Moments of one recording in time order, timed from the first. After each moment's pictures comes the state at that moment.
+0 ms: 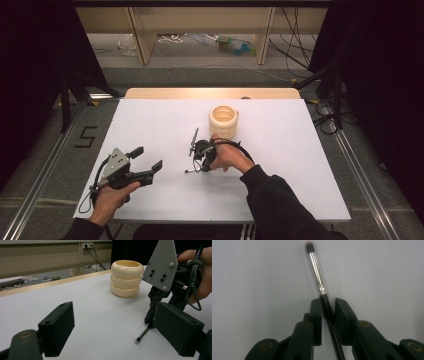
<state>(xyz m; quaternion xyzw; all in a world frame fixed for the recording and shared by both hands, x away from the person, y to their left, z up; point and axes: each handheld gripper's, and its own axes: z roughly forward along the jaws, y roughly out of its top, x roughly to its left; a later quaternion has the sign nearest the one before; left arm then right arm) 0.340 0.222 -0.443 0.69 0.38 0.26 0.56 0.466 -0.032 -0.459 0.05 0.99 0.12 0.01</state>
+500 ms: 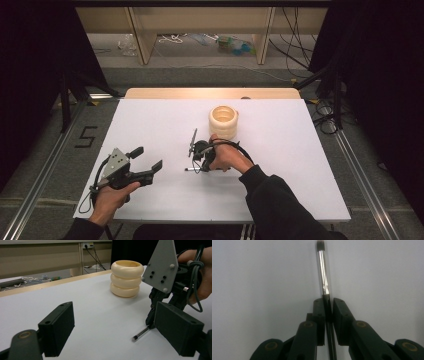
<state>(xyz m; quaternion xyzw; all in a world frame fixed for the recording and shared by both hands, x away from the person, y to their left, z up) 0.340 0.222 -0.443 0.69 0.38 0.26 0.56 0.461 -0.030 -0.458 0.07 0.99 0.10 0.01</state>
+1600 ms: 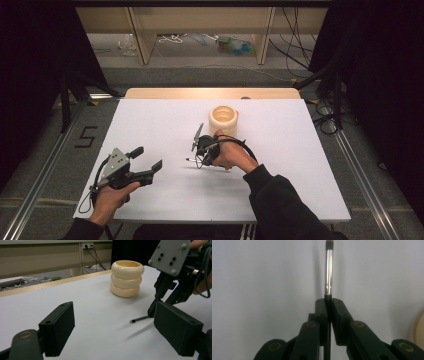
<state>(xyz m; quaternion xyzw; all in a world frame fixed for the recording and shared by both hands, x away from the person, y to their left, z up) 0.340 0.222 -0.443 0.69 0.38 0.26 0.56 0.461 -0.043 -0.436 0.08 0.98 0.15 0.05</state>
